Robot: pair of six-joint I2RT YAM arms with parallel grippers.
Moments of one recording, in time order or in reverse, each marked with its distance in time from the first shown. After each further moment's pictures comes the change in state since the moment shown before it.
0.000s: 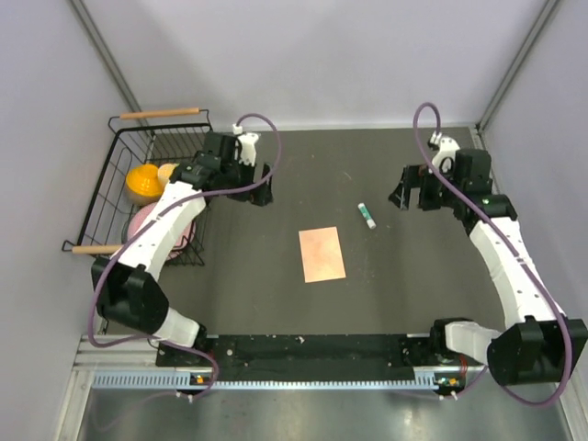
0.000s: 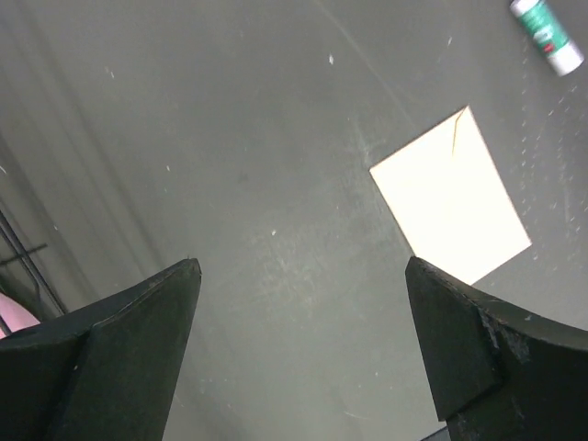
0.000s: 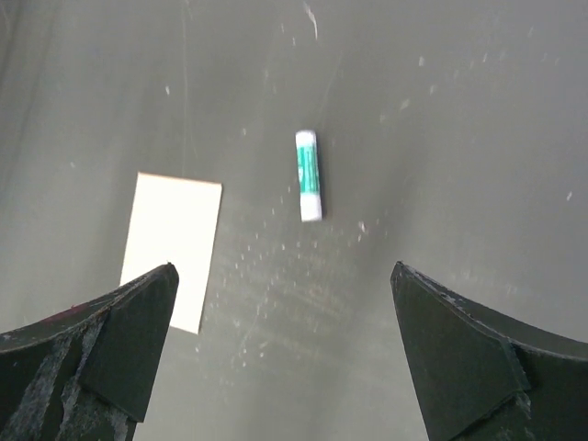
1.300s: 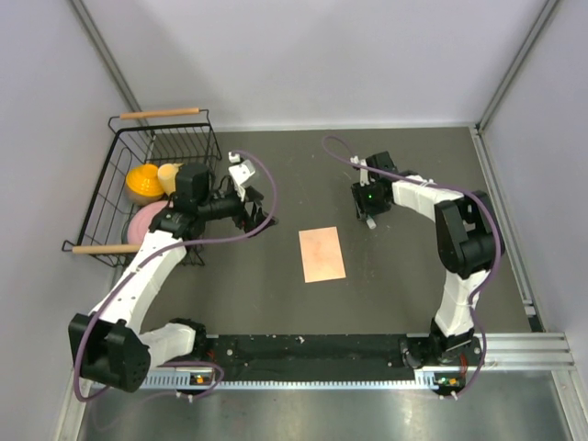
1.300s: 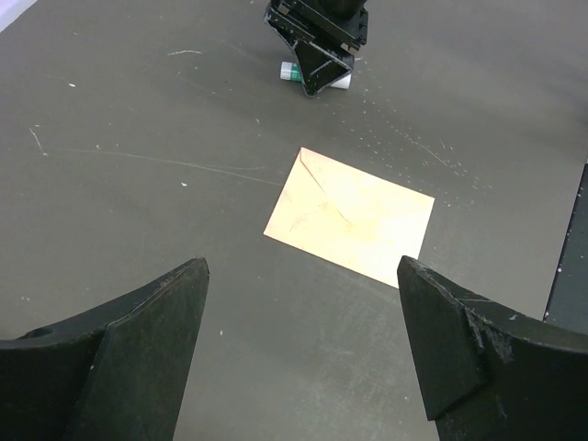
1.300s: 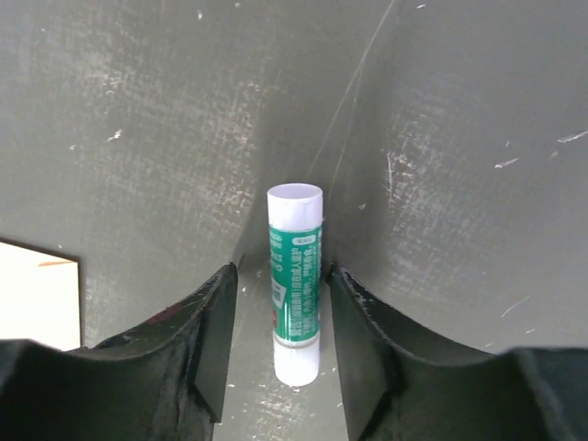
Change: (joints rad) left arm 0.044 -0.347 -0.459 0.426 0.577 0.327; right arm 0.281 0.745 0.141 0.135 0.288 -0.069
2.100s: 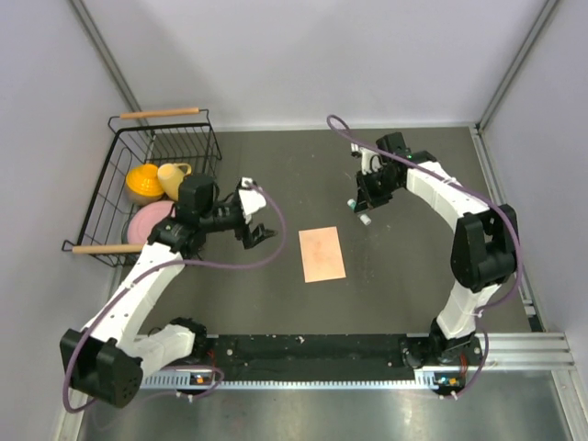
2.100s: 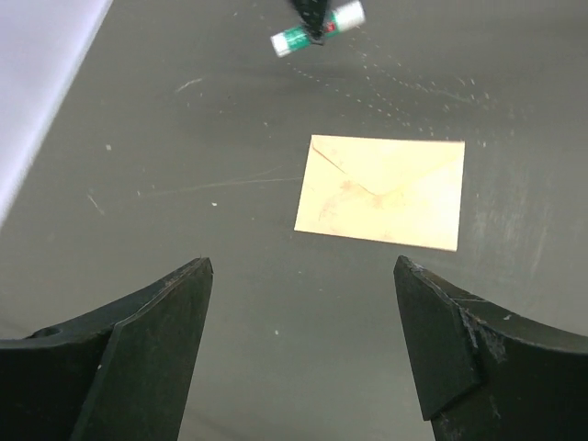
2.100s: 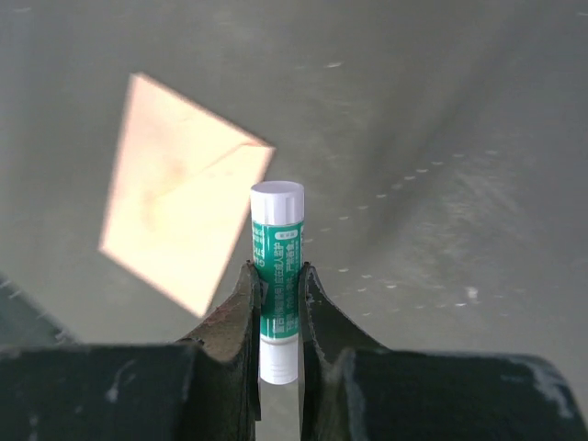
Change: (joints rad) left arm -0.095 -0.121 -0.067 -0.085 -0.034 0.423; right arm -0.011 -0.140 0.187 -0.370 -0.380 -0.087
